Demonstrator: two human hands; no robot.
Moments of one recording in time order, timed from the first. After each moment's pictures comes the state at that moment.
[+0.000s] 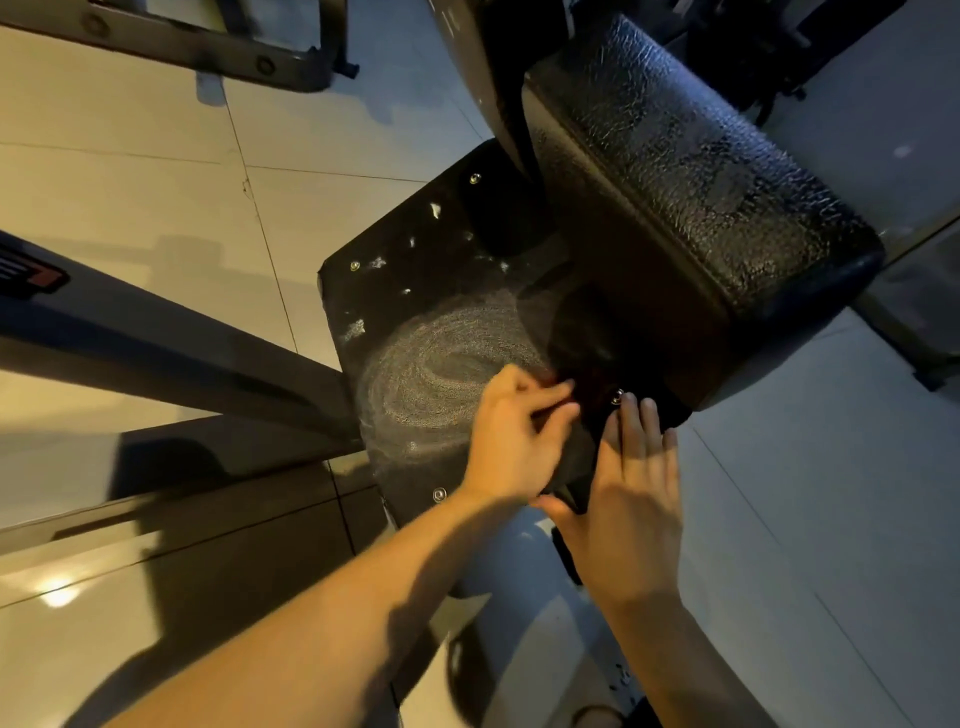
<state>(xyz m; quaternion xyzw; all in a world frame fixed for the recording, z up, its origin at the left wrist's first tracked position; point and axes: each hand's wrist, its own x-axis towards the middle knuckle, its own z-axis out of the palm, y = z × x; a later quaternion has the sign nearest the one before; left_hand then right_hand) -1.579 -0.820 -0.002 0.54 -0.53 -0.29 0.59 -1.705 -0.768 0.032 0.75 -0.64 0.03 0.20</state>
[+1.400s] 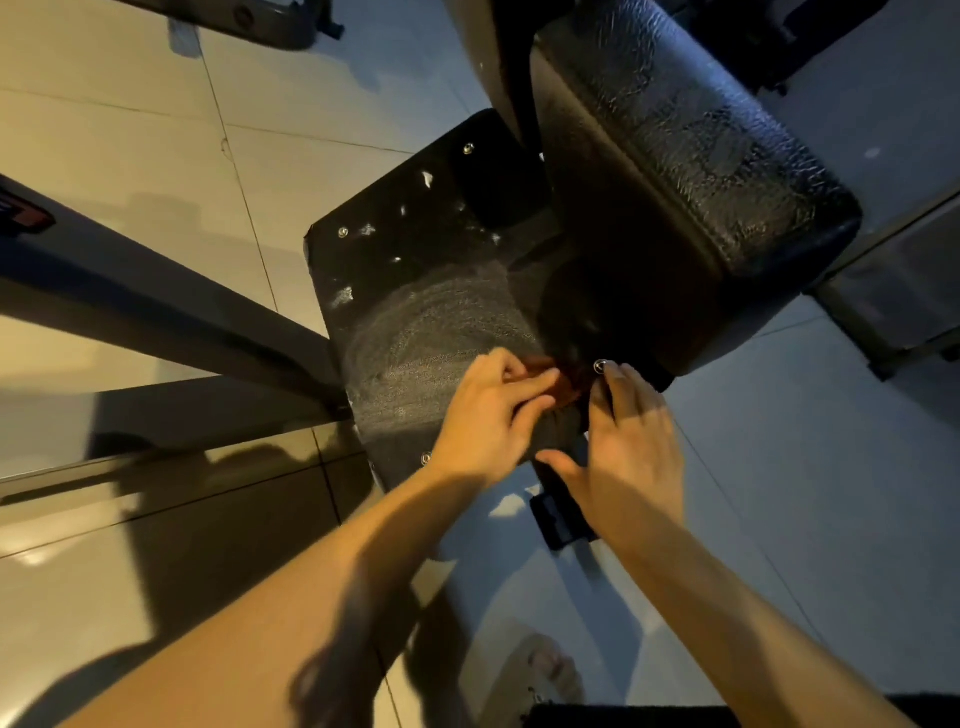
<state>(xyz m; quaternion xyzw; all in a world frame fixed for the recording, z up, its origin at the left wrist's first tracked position) -1.565 -0.798 -0.009 0.52 -0.61 -0.25 0.54 -1.714 -0.777 0.059 0.78 -0.58 0.00 0.24</state>
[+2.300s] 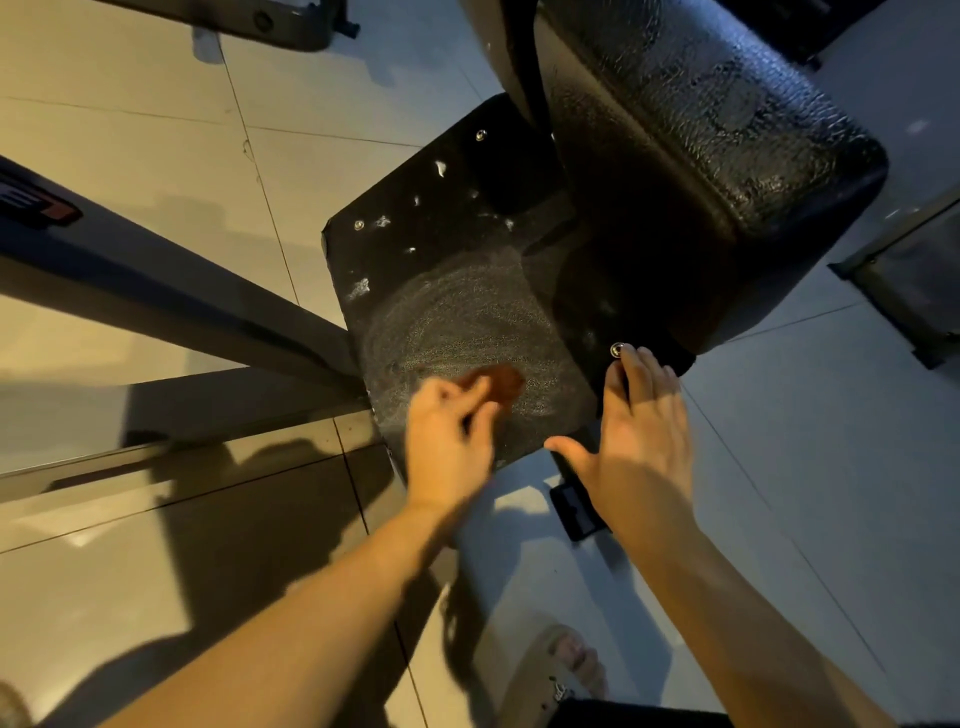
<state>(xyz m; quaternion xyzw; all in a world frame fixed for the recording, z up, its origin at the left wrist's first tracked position) -1.550 -0.761 -0.043 0.64 -0.47 -0.26 0.54 -1.714 -0.778 0.043 0.77 -0.59 0.04 0.24</state>
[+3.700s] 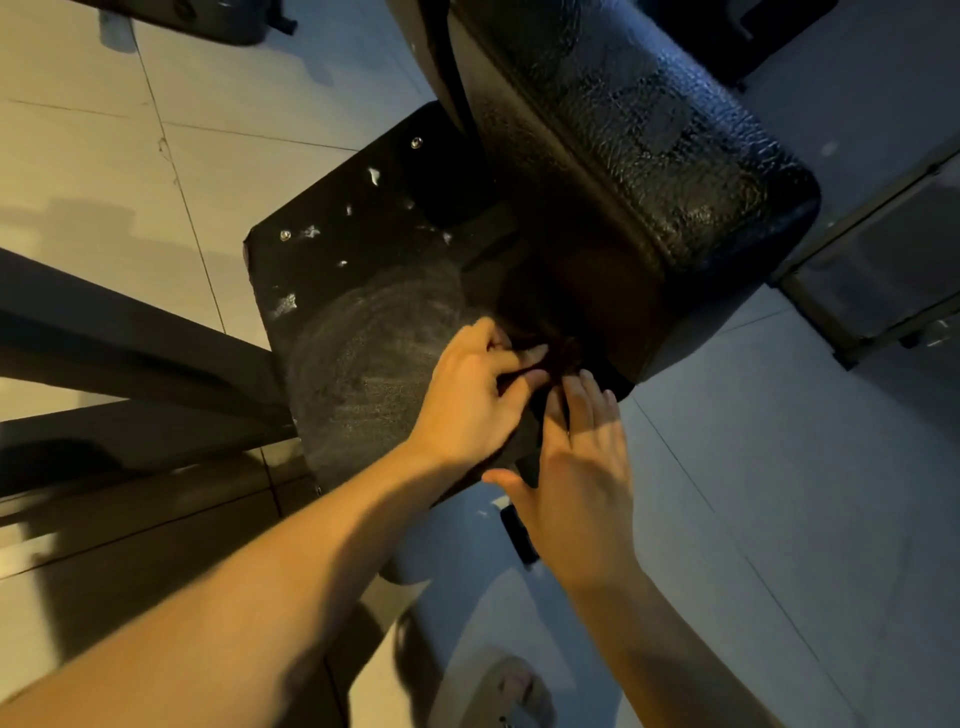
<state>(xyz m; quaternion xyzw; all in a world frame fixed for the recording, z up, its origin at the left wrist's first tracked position) -1.579 -0.828 0.013 0.48 -0.65 -0.21 0.55 -1.712 -0.771 0.042 0.77 -0.61 0.03 0.20</state>
